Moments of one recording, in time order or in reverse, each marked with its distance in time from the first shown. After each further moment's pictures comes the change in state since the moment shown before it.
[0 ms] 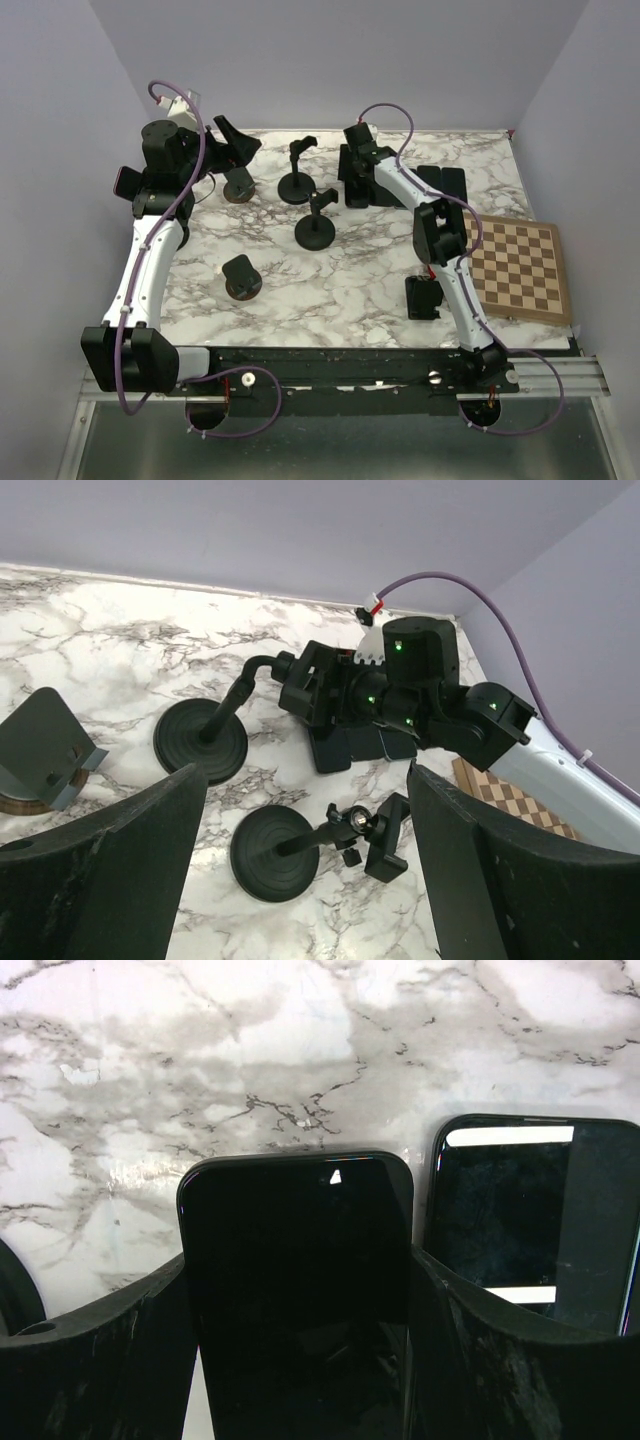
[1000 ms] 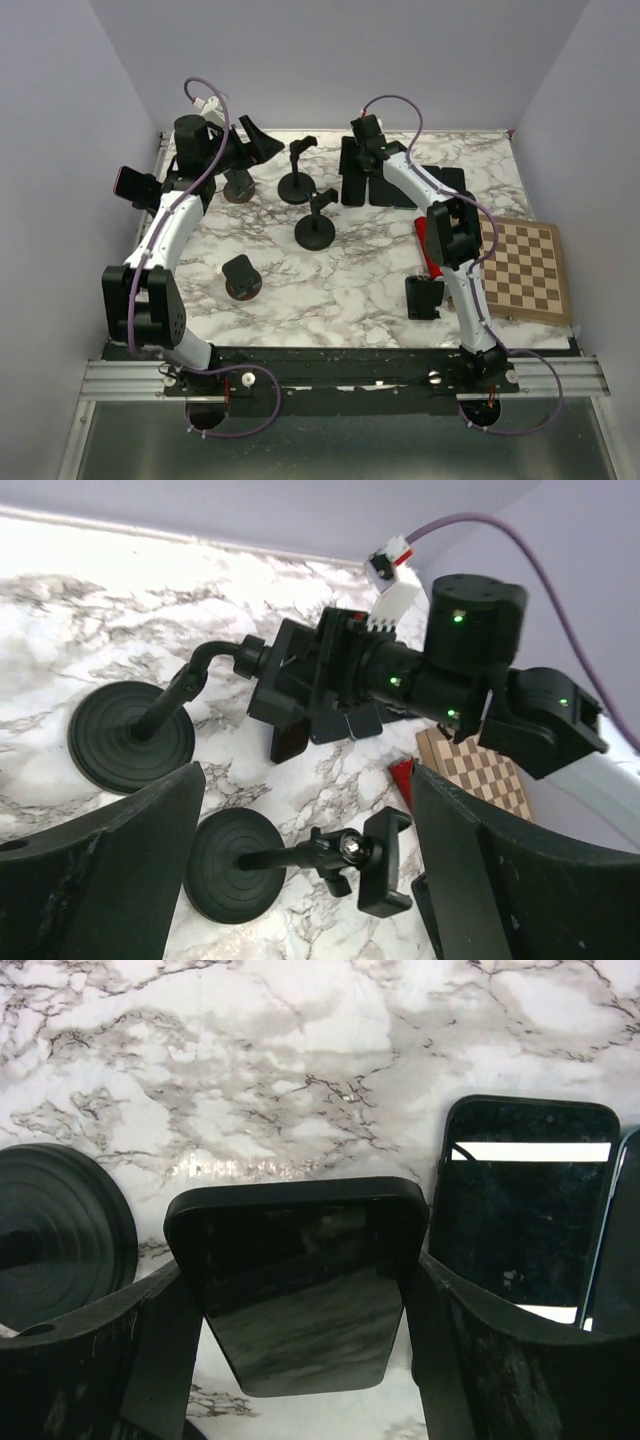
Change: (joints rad) left arm -0.036 0.300 0.008 0.211 0.149 -0.096; right arm -0.002 -0.186 -0.164 0.051 -0.085 -0.008
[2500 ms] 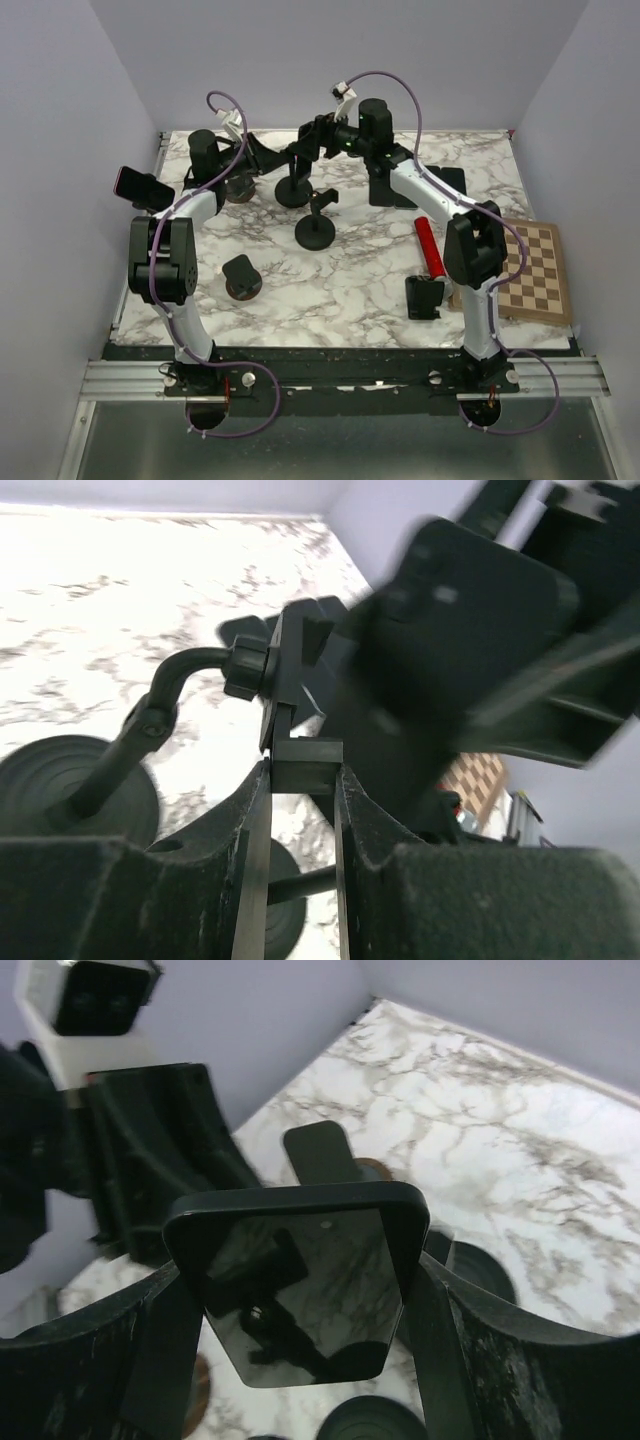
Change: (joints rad) left arm 0.026 0.267 -0.058 0.509 0.340 -0.113; right arm 0.085 -0.250 -0.246 0.631 -0.679 -0.079
